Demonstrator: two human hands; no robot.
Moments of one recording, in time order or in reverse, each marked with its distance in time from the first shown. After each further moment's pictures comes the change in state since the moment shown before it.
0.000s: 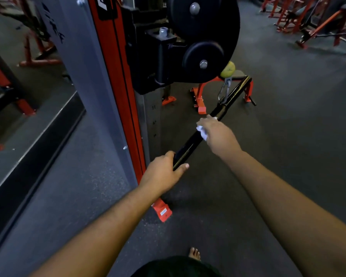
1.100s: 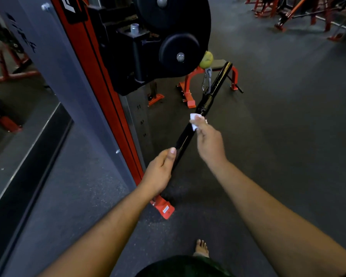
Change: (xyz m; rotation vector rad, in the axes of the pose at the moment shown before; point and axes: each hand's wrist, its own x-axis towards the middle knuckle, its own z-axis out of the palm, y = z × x) left_hand -0.005 0.000 0.015 -0.512 -0.042 0.006; right_hand -0.050 -0.020 0.026 0.463 0.486 0.150
